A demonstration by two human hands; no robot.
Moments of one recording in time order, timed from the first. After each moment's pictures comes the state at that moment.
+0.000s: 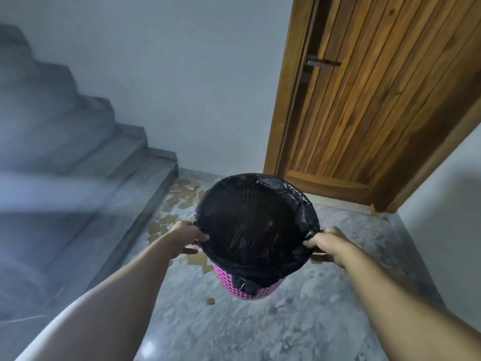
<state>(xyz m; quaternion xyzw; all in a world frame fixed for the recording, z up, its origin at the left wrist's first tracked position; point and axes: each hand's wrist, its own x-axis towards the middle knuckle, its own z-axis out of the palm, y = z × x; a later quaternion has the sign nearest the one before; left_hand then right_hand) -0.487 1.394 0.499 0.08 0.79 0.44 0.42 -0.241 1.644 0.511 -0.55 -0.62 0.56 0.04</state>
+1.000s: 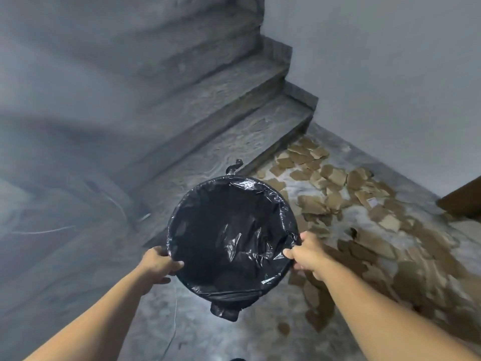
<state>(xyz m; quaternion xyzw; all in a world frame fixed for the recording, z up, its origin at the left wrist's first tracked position) -0.731 1.193 0.171 -0.29 0.80 0.43 0.29 -0.719 1.527 0.161 -0.35 -0.76 0.50 -0.23</state>
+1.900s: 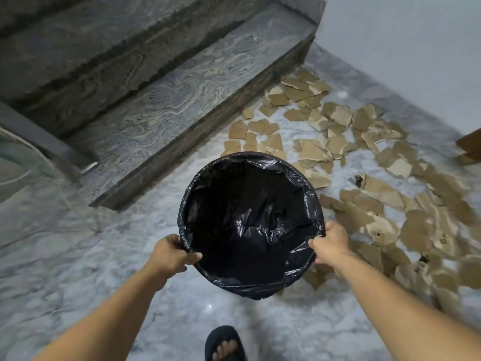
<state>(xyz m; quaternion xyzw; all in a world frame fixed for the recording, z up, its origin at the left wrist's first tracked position) -0.701 1.253 -0.023 -0.28 0.77 0.46 0.35 -0.670 1.581 -0.043 -0.44 -0.79 0.39 -0.17</state>
